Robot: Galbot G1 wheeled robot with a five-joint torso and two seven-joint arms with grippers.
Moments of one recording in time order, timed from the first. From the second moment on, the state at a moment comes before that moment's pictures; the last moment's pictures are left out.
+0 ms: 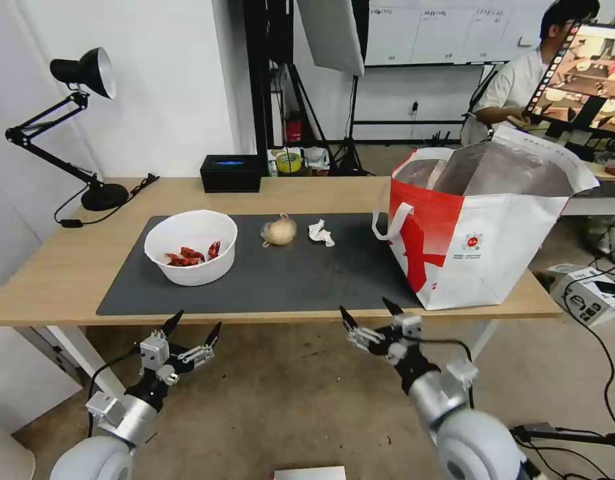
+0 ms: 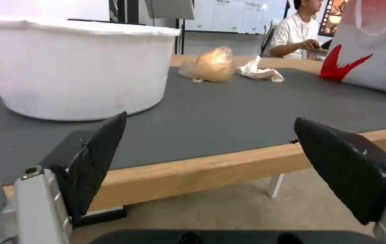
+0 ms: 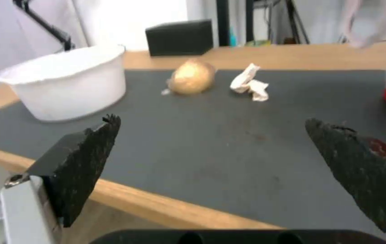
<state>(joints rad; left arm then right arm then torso) 1.61 -1.02 -0.56 -1.94 -0.56 -0.23 0.20 -1.25 0.93 0.11 2.16 0.62 -0.17 0.21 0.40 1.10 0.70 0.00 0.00</state>
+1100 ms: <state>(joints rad) 1.59 -1.03 -0.55 -1.92 -0.54 -0.23 0.20 -0.41 1.29 -0.30 1.40 0.83 -0.34 0.68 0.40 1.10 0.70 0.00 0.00</state>
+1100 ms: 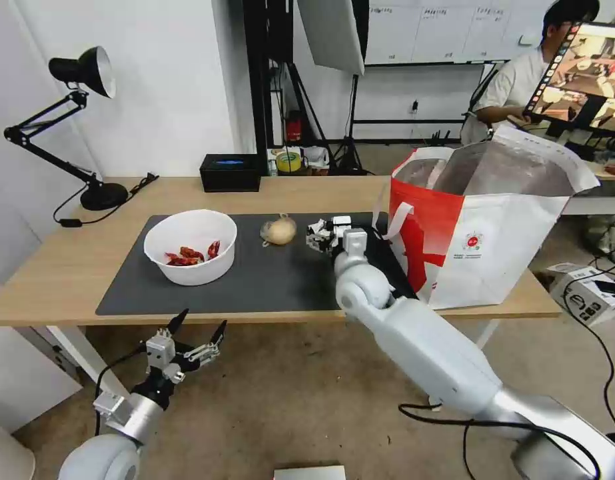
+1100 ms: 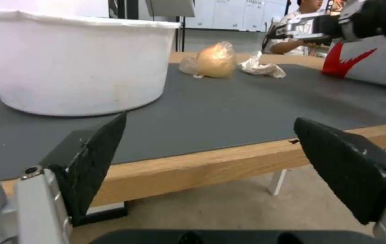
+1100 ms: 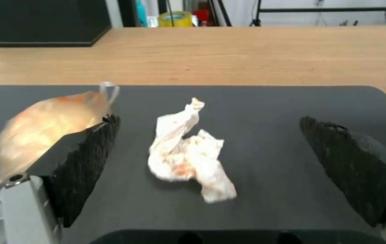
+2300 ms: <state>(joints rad) 1.57 -1.01 -0.54 -1.89 -0.56 -0.24 0.20 -0.34 1.45 -0.27 1.12 0.82 -0.42 0.64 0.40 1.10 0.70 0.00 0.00</state>
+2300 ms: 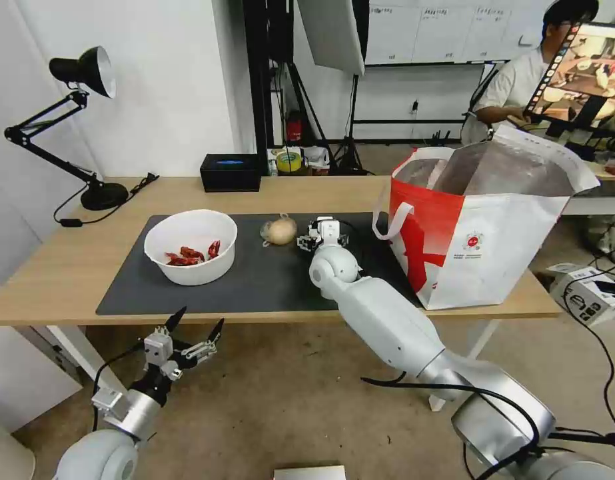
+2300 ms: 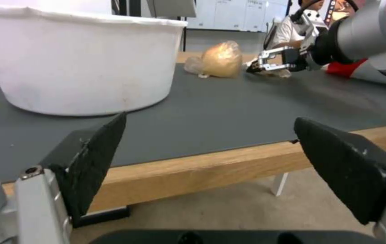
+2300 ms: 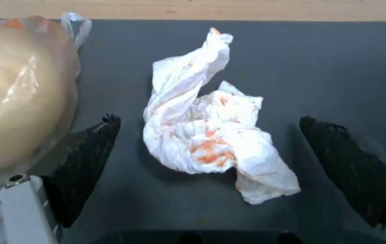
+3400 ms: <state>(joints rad) 1.58 -1.02 -0.54 -1.89 -0.56 -0.26 0.20 -0.35 1.44 -0.26 1.13 0.82 -0.36 0.60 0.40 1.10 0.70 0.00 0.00</state>
